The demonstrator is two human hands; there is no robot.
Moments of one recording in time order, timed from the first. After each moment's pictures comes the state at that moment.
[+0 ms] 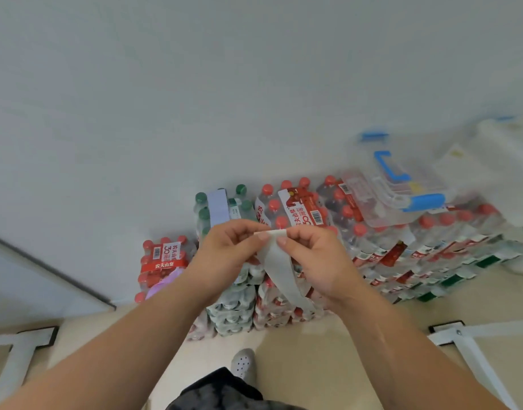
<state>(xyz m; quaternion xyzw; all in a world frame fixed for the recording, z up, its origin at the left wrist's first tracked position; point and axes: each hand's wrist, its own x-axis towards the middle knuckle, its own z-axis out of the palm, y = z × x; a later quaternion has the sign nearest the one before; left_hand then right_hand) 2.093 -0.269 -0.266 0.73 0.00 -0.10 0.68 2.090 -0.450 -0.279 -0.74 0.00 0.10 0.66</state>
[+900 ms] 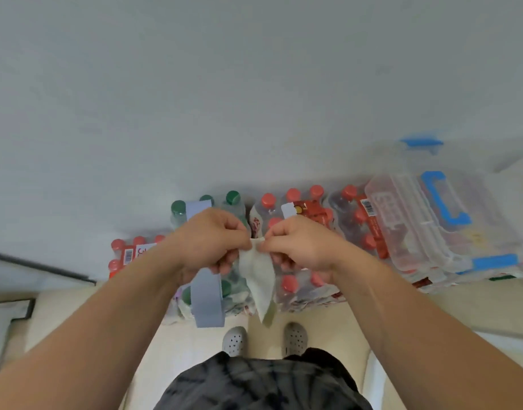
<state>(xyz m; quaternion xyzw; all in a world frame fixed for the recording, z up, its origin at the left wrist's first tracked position) 2.267 -0.245 -0.300 0.77 0.10 -0.31 0.54 2.284 -0.439 -0.309 -0.80 -0.02 0.38 0.46</state>
